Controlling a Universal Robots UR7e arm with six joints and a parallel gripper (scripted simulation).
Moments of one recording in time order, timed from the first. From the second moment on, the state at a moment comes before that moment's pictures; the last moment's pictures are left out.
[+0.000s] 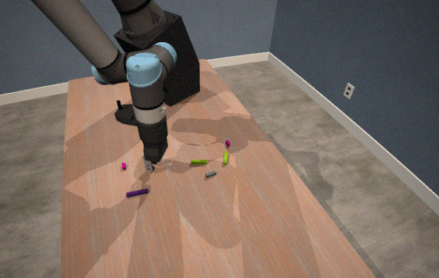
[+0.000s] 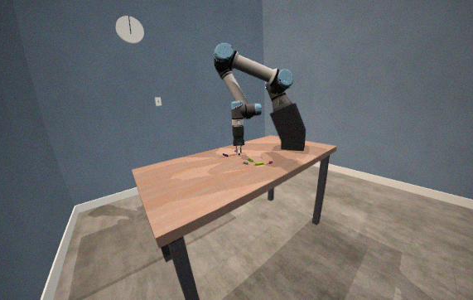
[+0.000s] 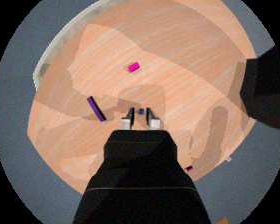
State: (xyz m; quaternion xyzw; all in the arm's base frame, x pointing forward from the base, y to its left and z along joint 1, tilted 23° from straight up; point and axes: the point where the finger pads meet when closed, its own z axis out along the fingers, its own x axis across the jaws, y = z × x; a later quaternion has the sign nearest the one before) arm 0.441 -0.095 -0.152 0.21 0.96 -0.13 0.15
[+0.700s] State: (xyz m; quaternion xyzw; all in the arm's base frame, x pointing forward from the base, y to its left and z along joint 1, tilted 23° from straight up) arm 0.427 -0.074 -0.090 0.21 0.96 -0.13 0.15
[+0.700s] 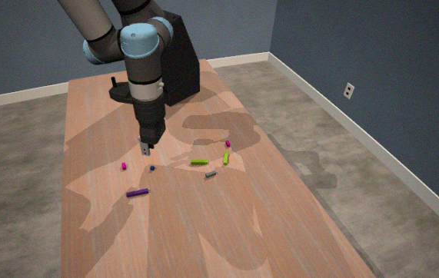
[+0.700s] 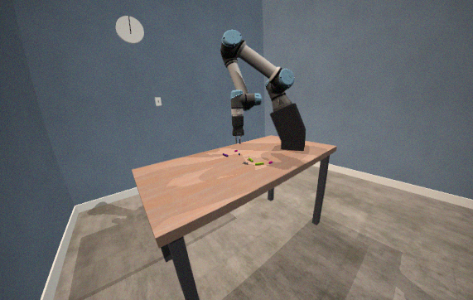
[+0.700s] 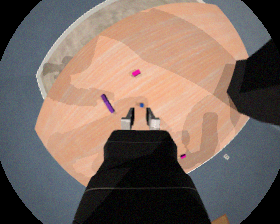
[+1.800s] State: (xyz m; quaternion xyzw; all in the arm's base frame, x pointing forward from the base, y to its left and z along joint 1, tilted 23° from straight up) arm 0.424 -0.071 -0.081 0.21 0.96 -0.13 0.15
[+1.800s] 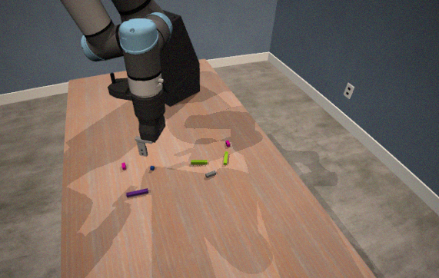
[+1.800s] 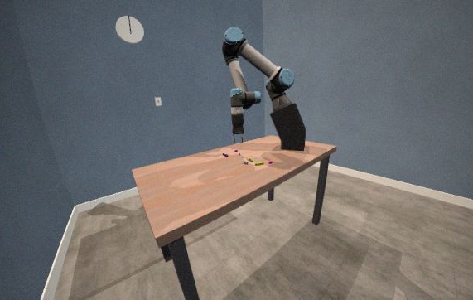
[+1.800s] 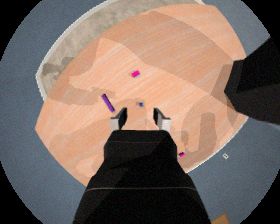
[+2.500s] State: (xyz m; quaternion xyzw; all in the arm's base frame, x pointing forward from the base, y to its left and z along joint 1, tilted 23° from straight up) arm 0.421 -0.067 -0.084 0.25 0.95 -0.13 0.15
